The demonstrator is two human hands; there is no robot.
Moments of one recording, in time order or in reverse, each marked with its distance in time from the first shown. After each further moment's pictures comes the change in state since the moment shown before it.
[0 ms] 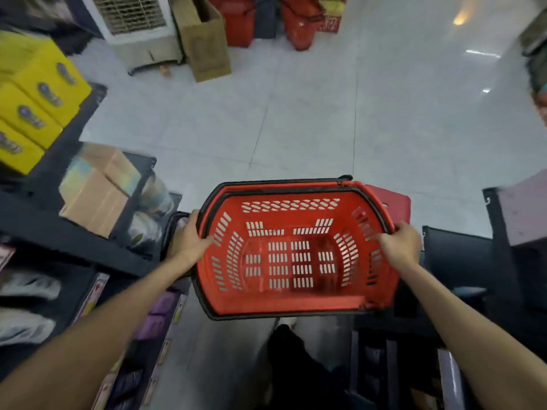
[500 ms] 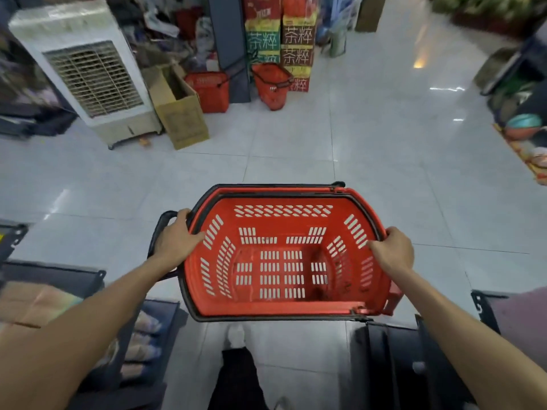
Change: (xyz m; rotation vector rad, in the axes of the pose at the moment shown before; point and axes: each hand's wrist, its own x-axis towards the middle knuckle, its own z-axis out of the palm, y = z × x) left_hand 0.243 0.221 -0.035 0.073 0.091 0.155; right_hand 0.247 -0.112 -0.047 0.008 0.055 -0.033
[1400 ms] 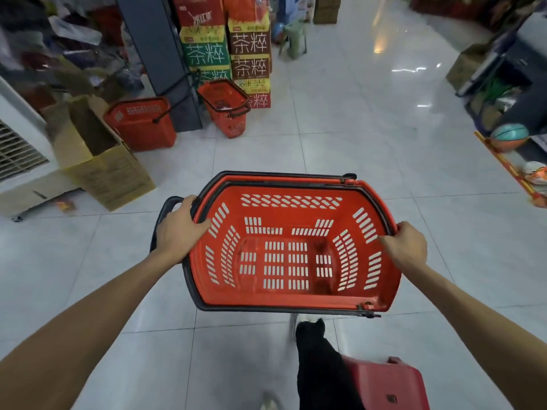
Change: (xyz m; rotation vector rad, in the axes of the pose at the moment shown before) left_hand 0.610 0.322 0.069 0.124 0.045 0.238; right_hand 0.569 -0.219 0.034 -0.038 0.083 0.138
